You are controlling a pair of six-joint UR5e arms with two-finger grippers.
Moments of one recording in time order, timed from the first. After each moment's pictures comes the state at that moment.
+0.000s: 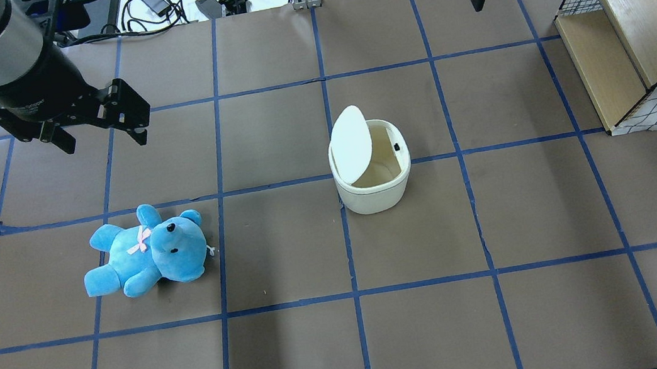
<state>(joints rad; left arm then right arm) -1.53 -1.51 -1.60 -1.55 1.60 0.08 1.53 -1.46 1.42 -1.73 -1.62 -0.19</state>
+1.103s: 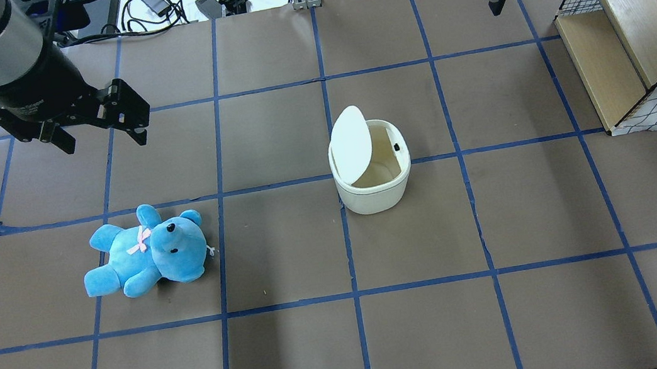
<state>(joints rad) -1.53 -1.51 -1.60 -1.55 1.60 0.08 1.50 -1.48 1.41 -1.62 -1.57 -0.19</state>
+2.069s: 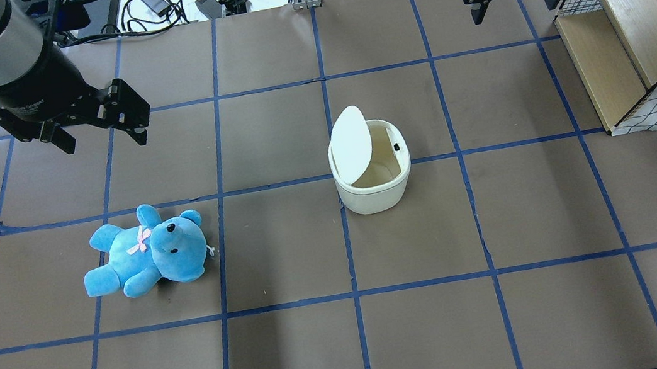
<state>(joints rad) -1.53 -1.51 -1.60 -1.55 1.60 0.08 1.56 -1.50 1.42 -1.59 -1.54 -0.02</state>
